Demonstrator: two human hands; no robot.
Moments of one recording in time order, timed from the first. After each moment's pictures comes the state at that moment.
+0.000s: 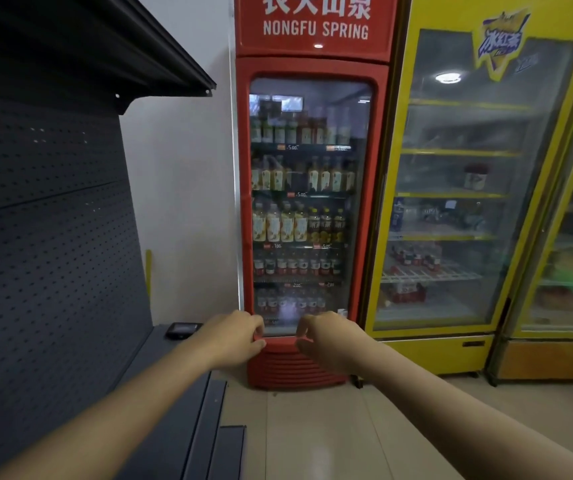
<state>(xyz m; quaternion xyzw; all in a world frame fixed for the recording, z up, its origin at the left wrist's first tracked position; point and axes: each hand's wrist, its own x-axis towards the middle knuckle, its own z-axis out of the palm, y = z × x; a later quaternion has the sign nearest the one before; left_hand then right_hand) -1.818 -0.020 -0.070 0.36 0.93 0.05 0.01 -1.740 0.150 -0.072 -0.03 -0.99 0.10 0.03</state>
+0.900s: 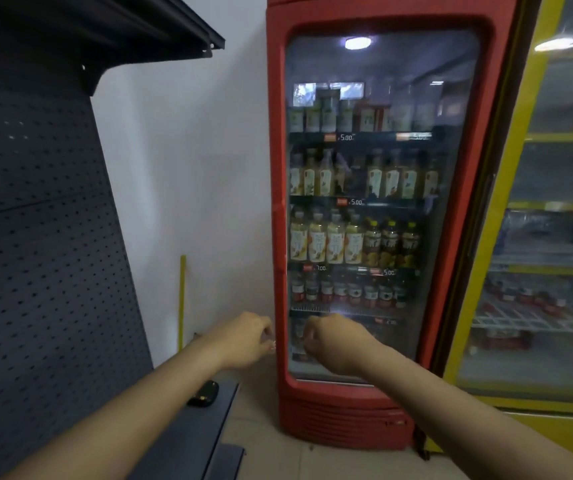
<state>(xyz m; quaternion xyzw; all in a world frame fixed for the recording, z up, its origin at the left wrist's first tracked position) -2.131 0.097 -0.084 0.27 0.96 0.06 0.02 -2.084 0.274 -0.087 0.05 -0.99 0.10 0.01</state>
